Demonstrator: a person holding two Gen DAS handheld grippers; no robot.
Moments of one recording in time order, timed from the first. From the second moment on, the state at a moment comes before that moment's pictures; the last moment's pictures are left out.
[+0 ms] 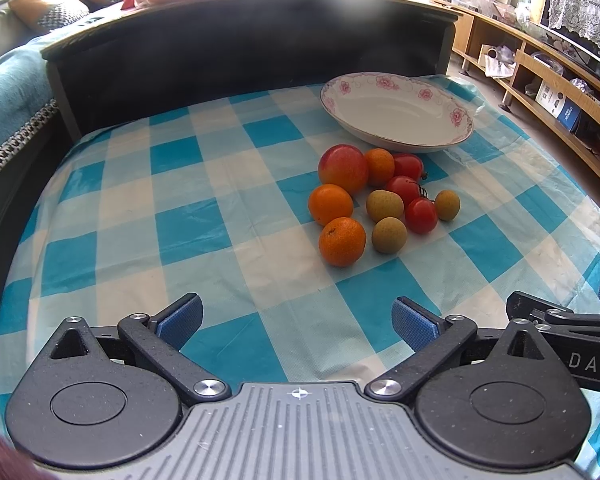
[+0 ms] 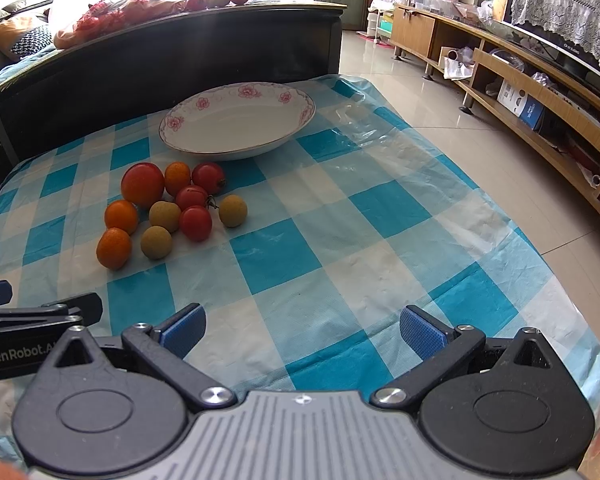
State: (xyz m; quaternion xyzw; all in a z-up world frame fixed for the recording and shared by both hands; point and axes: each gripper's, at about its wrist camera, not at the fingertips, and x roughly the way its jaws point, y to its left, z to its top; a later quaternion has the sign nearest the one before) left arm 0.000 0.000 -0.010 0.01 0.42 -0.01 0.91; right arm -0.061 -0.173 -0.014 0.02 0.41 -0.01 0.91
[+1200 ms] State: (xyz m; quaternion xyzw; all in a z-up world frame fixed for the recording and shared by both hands) left arm 0.007 0.005 -0.009 0.00 0.42 -0.02 0.91; right arm -0.047 -0.170 -0.012 0.02 0.41 0.03 0.91
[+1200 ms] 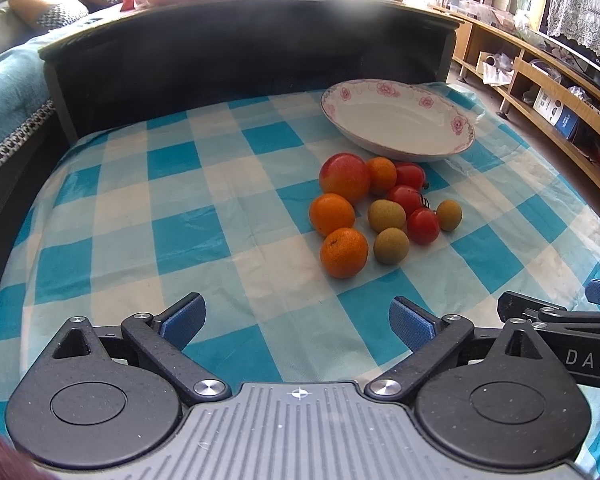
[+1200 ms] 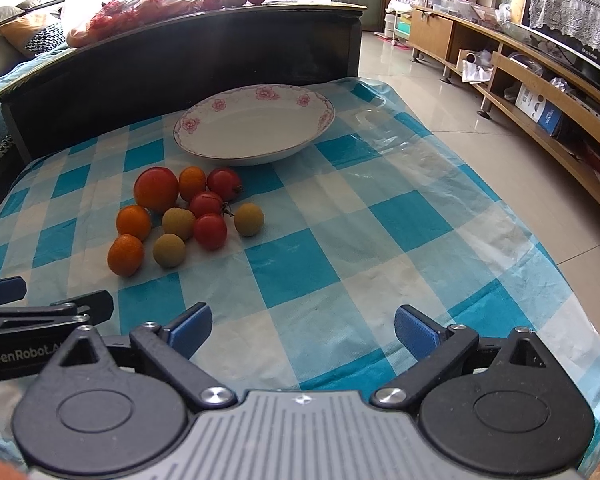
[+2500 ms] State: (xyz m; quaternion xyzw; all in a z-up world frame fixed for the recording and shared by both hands) left arm 0.047 -0.013 -0.029 0.06 0.38 -0.09 0.92; right arm 0.053 -0.143 -0.030 -0.05 0.41 0.18 0.89
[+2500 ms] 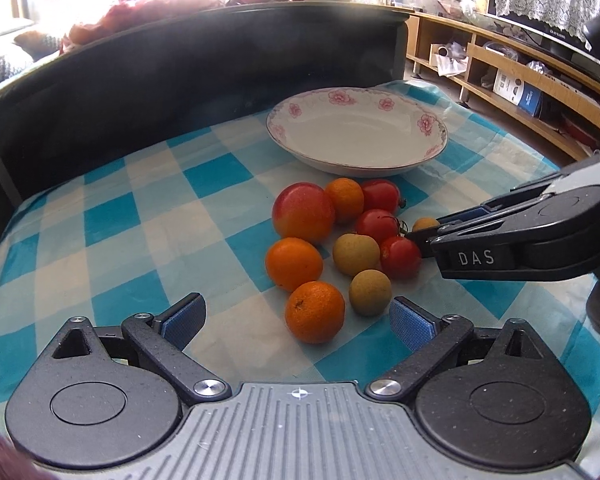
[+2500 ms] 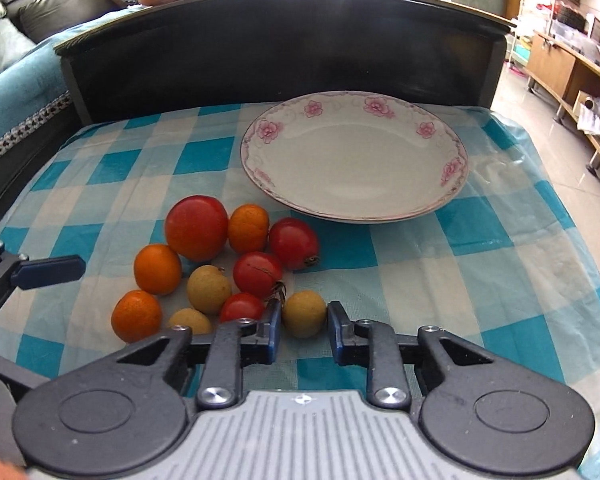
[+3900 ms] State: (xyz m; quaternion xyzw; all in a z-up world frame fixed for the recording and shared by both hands) left arm 0.061 -0.017 -0.031 0.08 0.41 -0.16 0.89; right arm 0.056 -0.156 -0.031 -0.01 0.44 0.20 0.88
